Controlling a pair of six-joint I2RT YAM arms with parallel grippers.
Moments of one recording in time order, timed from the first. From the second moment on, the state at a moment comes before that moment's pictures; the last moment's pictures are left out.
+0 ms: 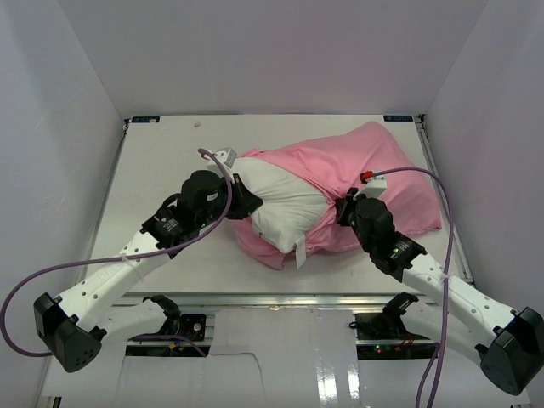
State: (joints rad) left arm -0.72 1.04 0.96 -0.31 -0.01 -0.65; right arm 0.70 0.88 0.57 -0.02 0.45 0.41
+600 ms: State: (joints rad) left arm -0.56 1.05 0.96 -0.32 0.24 -0.60; right arm 0.53 0.71 0.53 -0.08 0.07 0.36
